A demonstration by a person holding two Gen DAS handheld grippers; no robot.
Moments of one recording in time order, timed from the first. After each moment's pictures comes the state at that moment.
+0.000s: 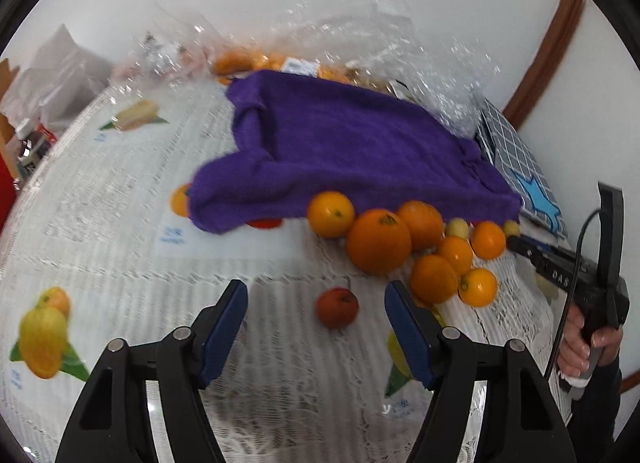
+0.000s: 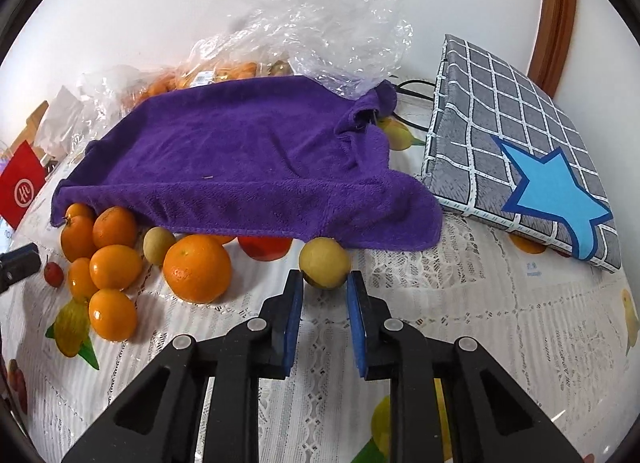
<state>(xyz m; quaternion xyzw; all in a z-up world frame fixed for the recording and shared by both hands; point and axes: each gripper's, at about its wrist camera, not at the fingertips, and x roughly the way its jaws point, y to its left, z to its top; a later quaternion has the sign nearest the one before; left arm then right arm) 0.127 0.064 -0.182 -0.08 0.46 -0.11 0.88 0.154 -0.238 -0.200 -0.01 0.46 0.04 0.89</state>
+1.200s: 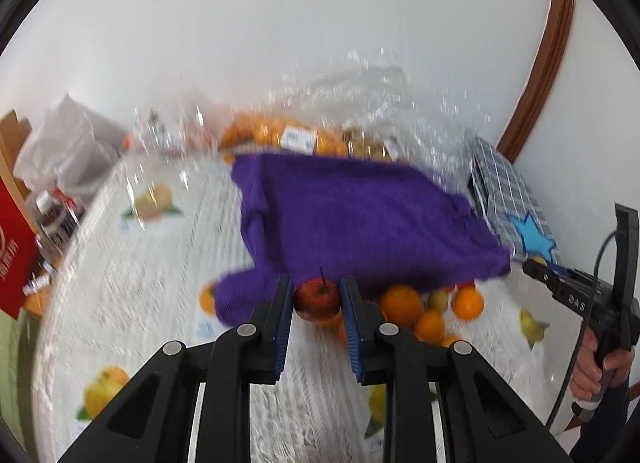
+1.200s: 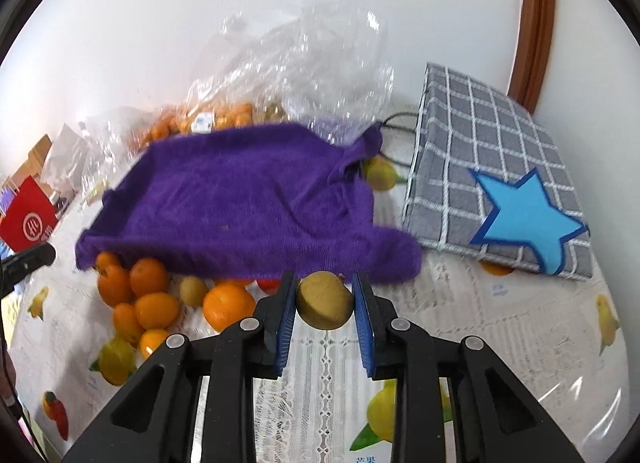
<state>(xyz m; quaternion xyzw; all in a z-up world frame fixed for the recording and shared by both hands) 0.147 0.067 -0.097 -0.05 0.40 -0.08 0.91 0.150 -0.243 -0.144 0.02 0.43 0.02 0.90</state>
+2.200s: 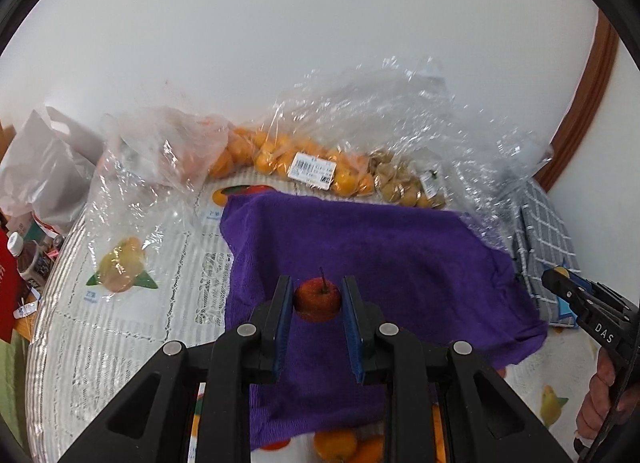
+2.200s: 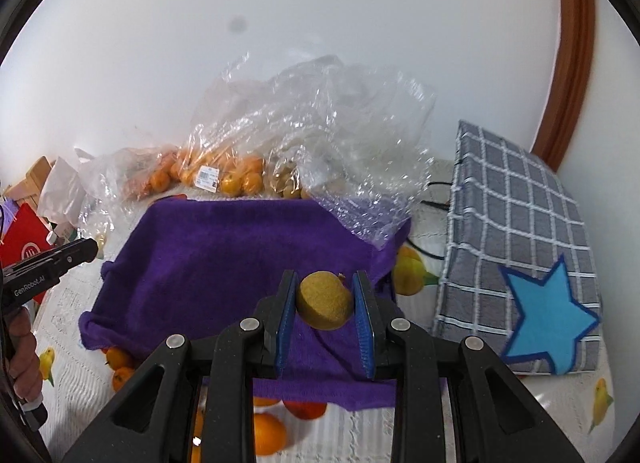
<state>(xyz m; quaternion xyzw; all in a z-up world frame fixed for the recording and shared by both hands) 0.262 0.052 -0.120 -0.06 0.42 -0.05 0.90 0.241 -0.220 -0.119 0.01 0.42 0.04 0.91</state>
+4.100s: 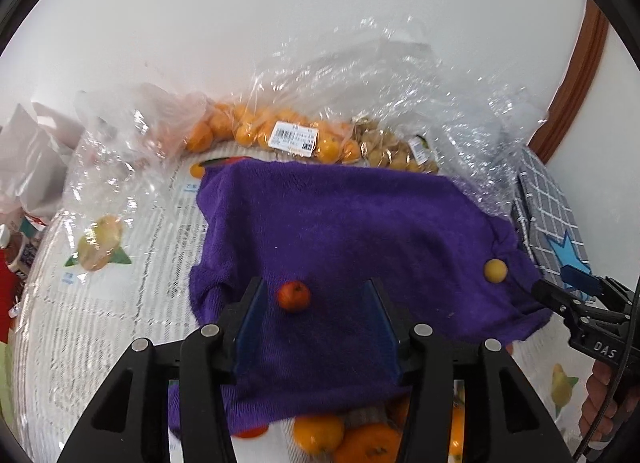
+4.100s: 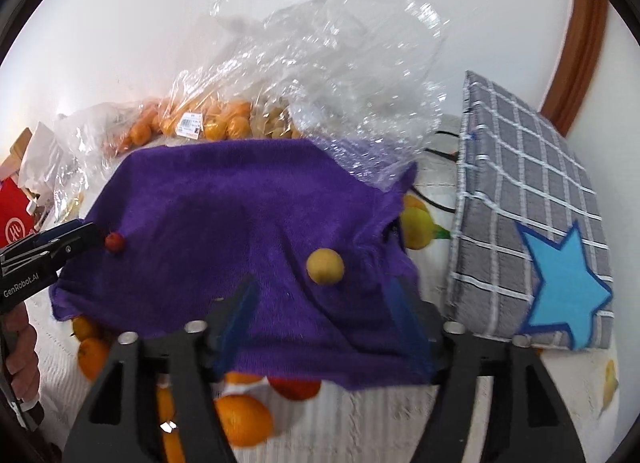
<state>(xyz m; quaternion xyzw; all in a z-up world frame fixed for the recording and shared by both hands) 0.246 0.028 -0.135 -0.05 0.44 -0.07 0.89 0.242 -0.214 -0.151 -0.01 0.47 0.02 0.88</state>
